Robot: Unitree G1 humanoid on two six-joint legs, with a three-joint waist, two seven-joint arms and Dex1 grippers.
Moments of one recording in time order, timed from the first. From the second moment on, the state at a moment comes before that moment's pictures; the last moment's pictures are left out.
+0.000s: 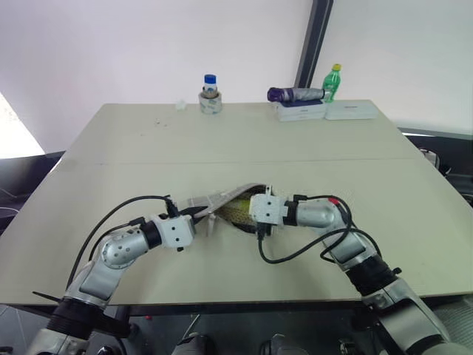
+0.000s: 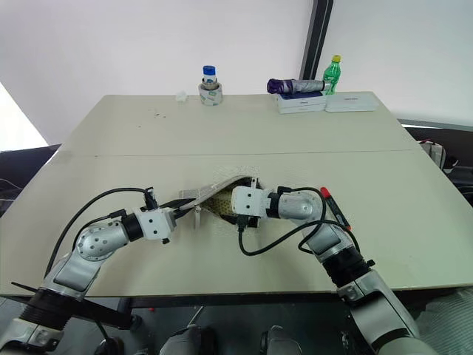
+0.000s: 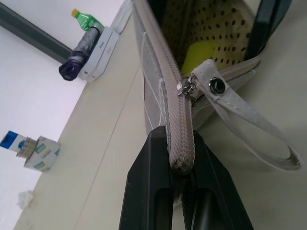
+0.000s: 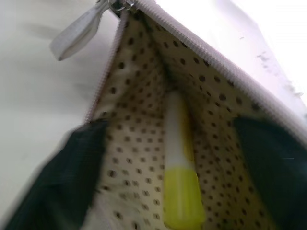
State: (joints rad) left arm -0.27 0.62 -0.13 0.04 0.16 -0.41 -0.62; right arm -0.55 -0.49 0.33 0.11 -0.08 -0.12 0.84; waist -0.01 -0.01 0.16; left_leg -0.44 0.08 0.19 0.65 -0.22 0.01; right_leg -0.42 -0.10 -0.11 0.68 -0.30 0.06
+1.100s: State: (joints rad) left arm -0.31 0.61 -0.14 0.14 0.21 -0.47 -0.58; right arm 0.02 -0.39 -0.27 -0.20 0.11 0.31 0.23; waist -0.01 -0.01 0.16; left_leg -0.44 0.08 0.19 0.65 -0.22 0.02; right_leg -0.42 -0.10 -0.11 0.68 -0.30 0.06
